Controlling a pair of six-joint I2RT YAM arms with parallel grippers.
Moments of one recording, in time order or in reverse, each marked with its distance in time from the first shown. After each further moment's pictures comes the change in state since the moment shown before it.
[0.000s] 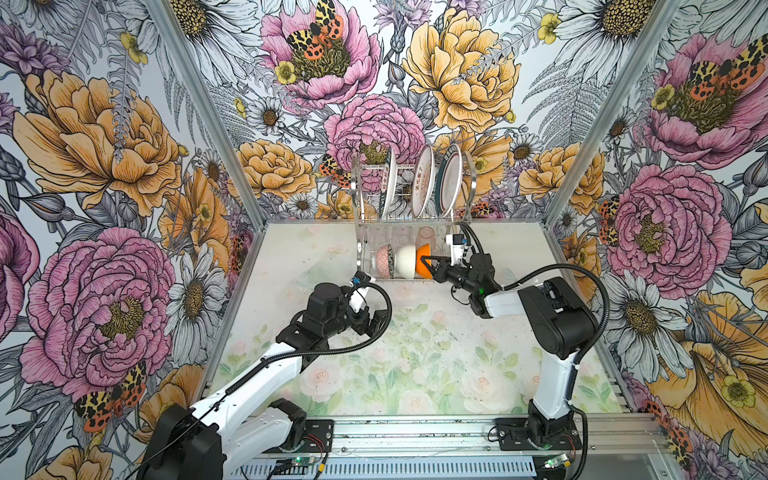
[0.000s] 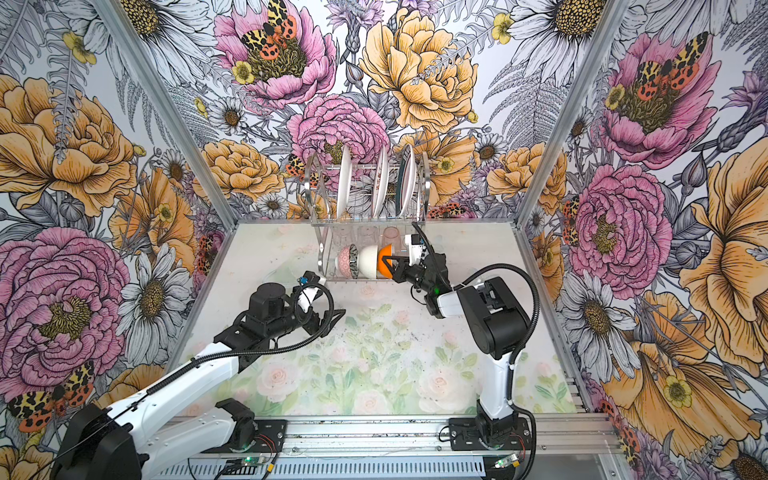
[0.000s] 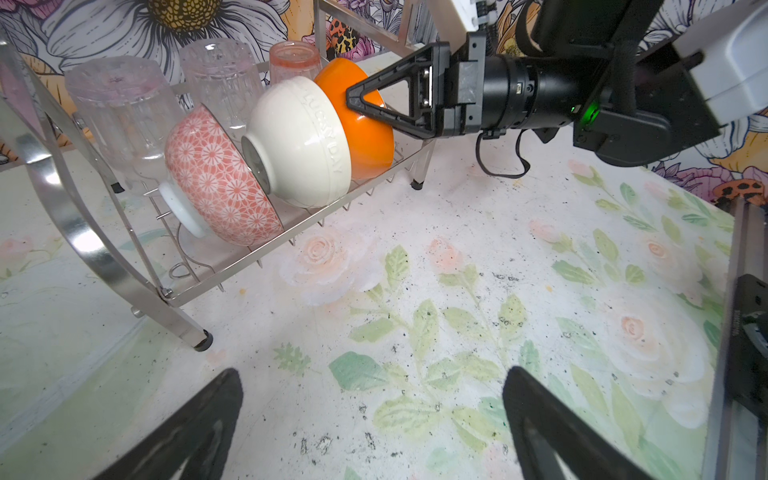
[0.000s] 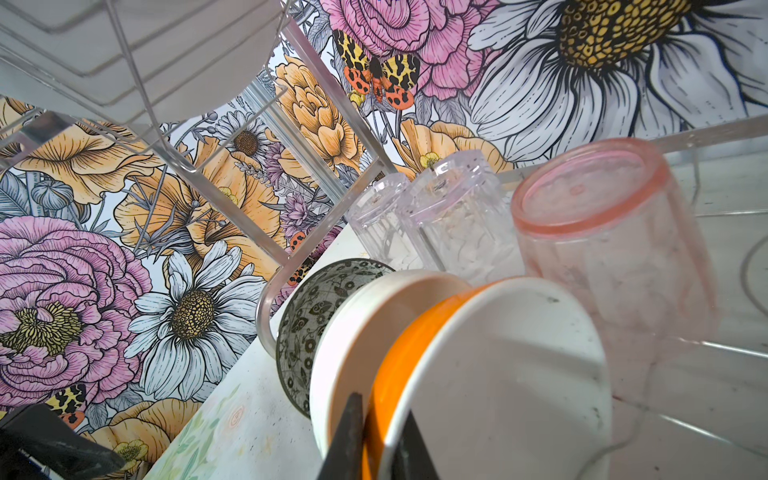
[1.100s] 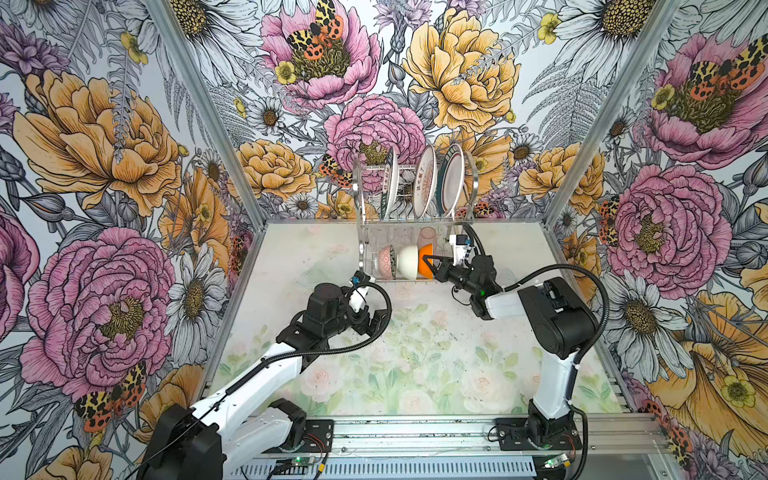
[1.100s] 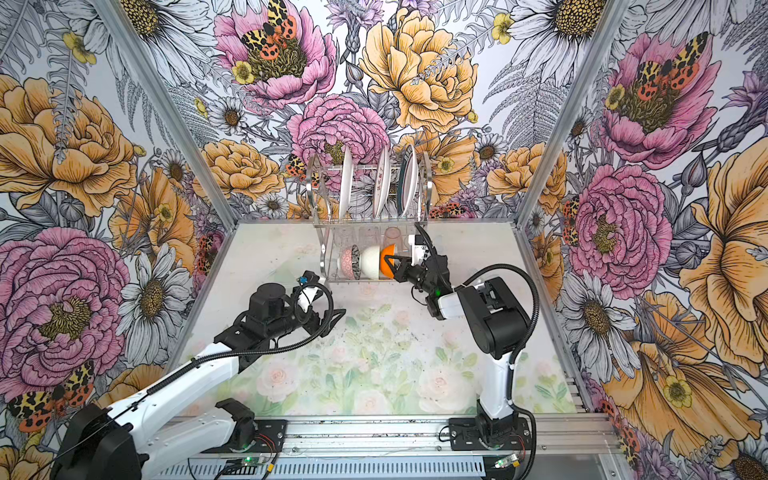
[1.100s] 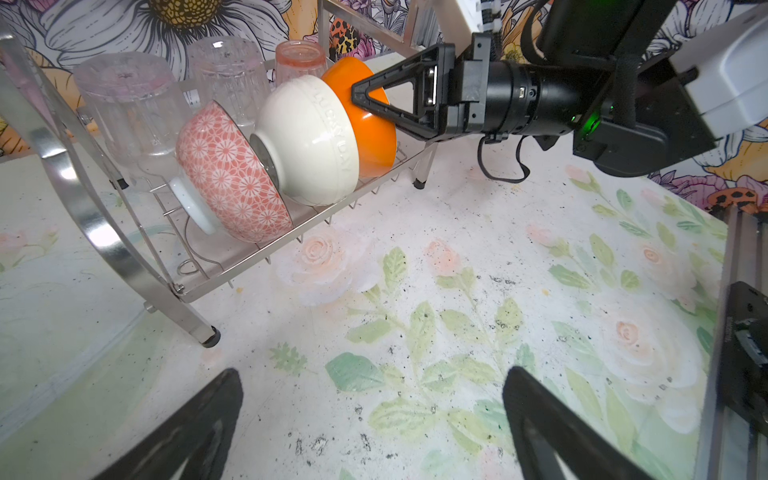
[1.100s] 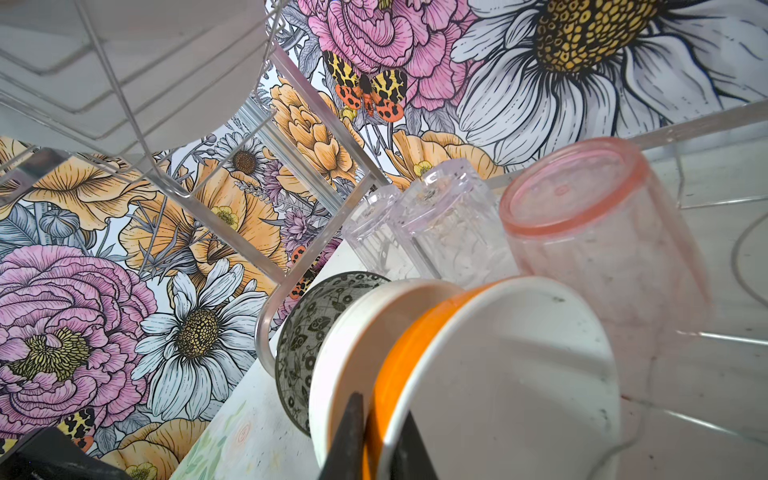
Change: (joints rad) left arm -0.002 0.000 -0.005 0.009 0.000 -0.023; right arm -0.003 0.001 -0.020 0.045 0.027 0.060
